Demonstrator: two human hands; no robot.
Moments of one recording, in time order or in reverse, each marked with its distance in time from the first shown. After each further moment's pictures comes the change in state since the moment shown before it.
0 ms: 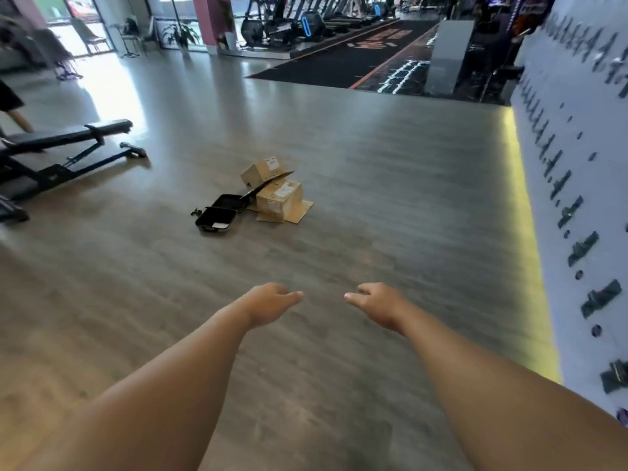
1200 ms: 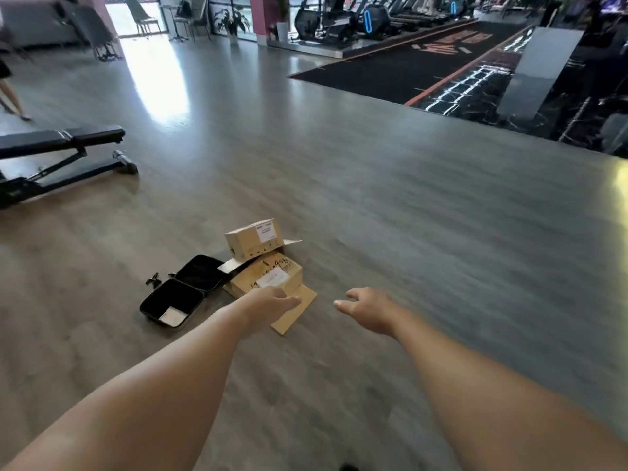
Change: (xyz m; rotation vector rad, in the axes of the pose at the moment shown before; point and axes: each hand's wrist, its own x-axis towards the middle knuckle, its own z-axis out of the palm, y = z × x) left_hand 0.839 0.214 -0.356 -0.108 0.034 -0.174; right_hand 0.898 -0.106 -0.380 -0.121 -0.179 -0.095
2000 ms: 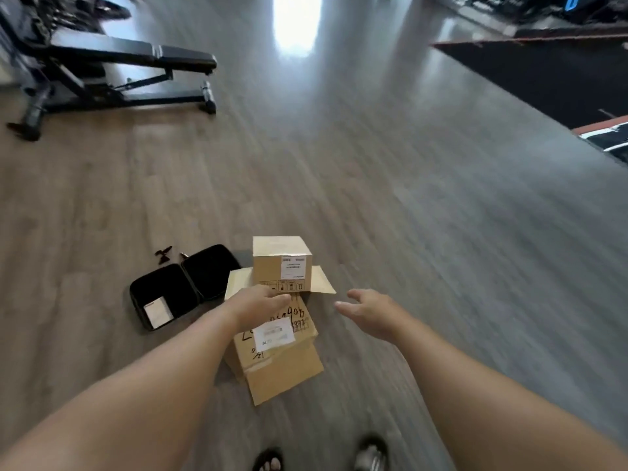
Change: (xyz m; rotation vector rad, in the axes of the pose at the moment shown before) left_hand 0.430 0.004 -0.186 -0.402 0.170 -0.292; right_hand 0.533 -0.120 -0.162 -0.317 -0.318 -0.193
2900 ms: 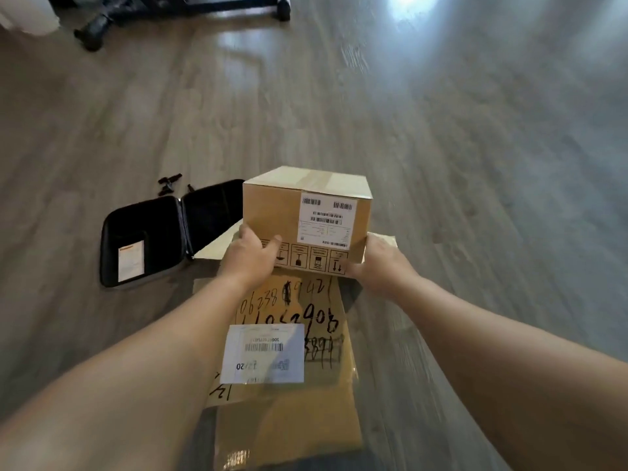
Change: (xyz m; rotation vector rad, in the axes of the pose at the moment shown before) left_hand 0.473 -0.223 0.141 -0.098 0.750 -0.298; right_hand 0.551 0.129 0.208 -0.038 0.052 -0.420
